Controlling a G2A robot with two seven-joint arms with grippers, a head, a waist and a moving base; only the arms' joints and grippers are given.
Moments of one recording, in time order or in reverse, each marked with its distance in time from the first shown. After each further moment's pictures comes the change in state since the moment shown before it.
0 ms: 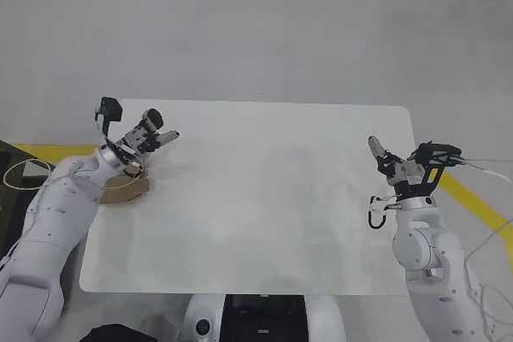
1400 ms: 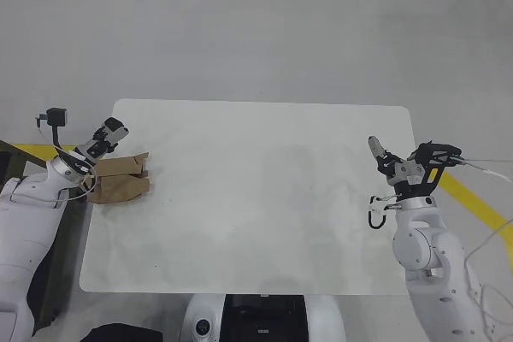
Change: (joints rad) left arm 0.155 0.107 -0.210 -0.042 -0.632 0.000 -0.520; right arm 0.000 0.000 0.000 0.000 0.000 0.000 0.000
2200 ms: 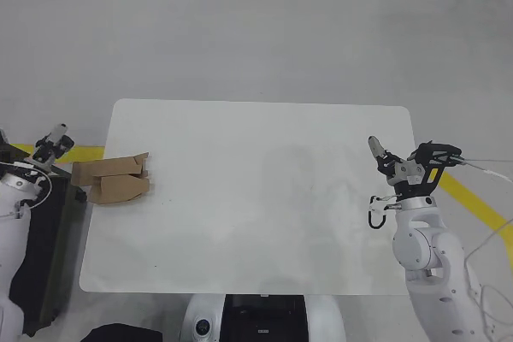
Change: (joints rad) left arm -0.030 0.028 -0.153 0.337 -0.207 0.095 -0.112; right arm 0.000 0.000 0.000 0.000 0.000 0.000 0.000
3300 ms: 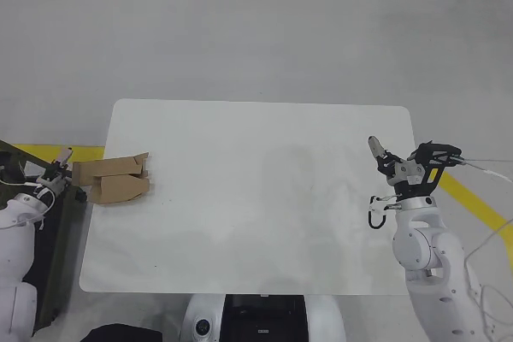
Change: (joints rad) left arm -0.144 -0.070 0.042 0.344 -0.023 0.238 -0.196; right arm 0.000 0.000 0.000 0.000 0.000 0.000 0.000
